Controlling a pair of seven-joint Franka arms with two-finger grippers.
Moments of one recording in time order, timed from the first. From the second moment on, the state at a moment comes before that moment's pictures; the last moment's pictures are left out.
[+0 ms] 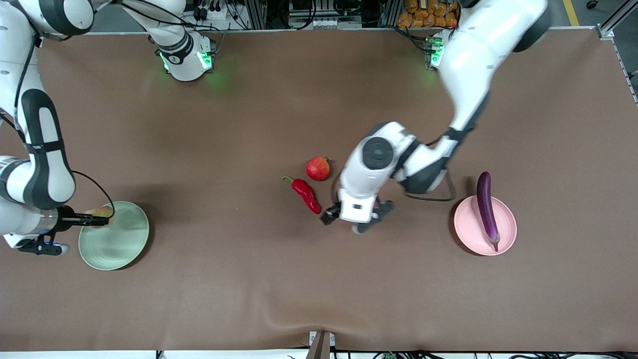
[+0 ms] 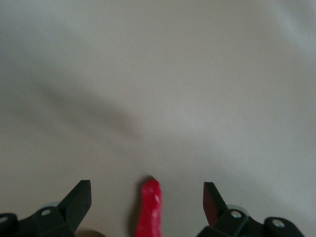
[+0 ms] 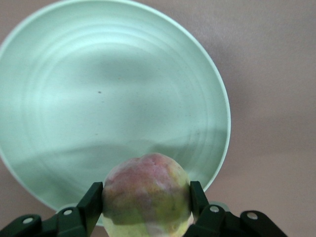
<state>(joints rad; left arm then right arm) -0.42 0.86 -0.38 -1.27 0.27 2.28 -1.46 -0.32 0.72 0.05 -1.49 -0.04 2.02 -0.14</state>
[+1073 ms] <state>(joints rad) -0.54 0.98 -0.33 -1.20 0.26 2.33 -1.29 -0.25 0.69 0.07 -1.32 -0.04 1.77 -0.20</state>
